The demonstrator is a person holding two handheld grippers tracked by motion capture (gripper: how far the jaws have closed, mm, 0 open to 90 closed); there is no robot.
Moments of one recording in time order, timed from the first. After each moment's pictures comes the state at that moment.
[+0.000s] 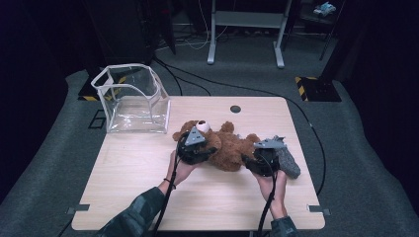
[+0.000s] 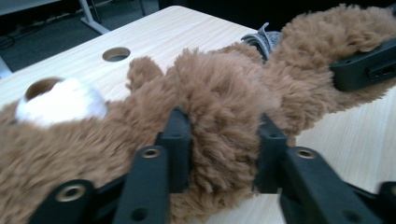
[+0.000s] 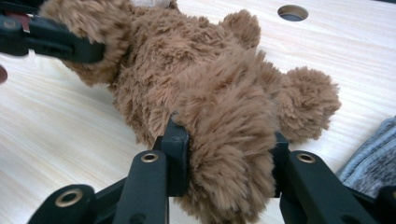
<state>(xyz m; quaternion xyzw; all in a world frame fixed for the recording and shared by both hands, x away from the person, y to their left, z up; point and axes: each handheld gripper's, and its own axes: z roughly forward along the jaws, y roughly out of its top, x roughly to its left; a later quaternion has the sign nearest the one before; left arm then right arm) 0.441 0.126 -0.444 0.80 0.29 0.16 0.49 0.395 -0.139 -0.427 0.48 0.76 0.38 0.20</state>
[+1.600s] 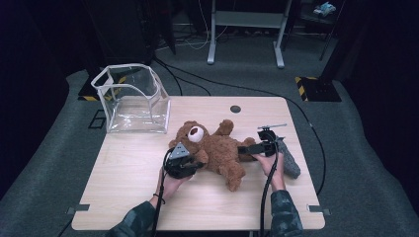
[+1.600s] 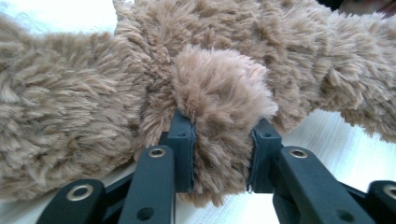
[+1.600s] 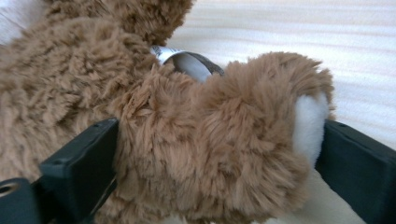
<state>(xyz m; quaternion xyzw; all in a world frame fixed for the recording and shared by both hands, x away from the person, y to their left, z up) 0.422 0.160 -0.495 0.80 0.32 0.11 0.50 0.497 -0.172 -0.474 0.55 0.75 0.38 0.00</state>
